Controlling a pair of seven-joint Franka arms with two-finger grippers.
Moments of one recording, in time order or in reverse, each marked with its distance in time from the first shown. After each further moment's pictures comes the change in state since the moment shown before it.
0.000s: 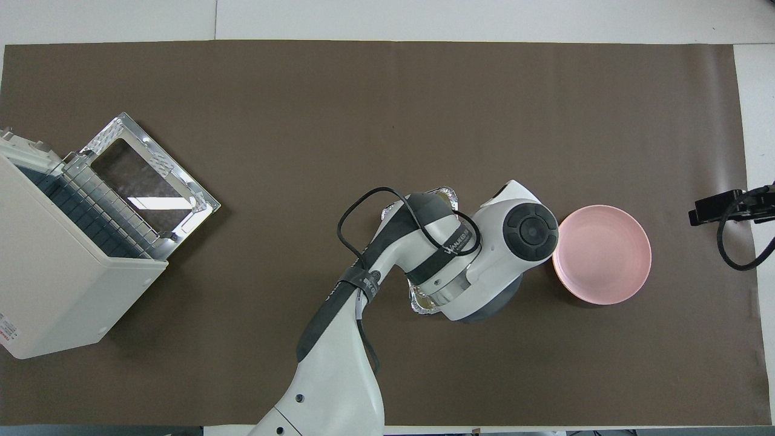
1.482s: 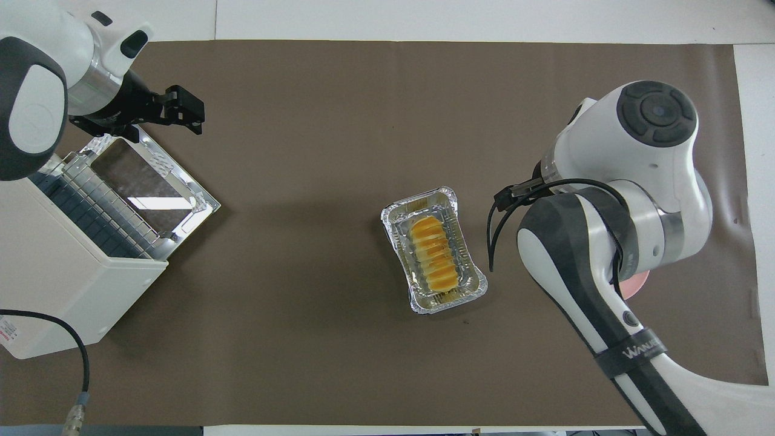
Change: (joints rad) left arm 0.614 -0.428 0.037 -0.180 0.031 -0.363 0.672; right arm 0.404 0.225 0.025 -0.106 0.002 0.382 0.202
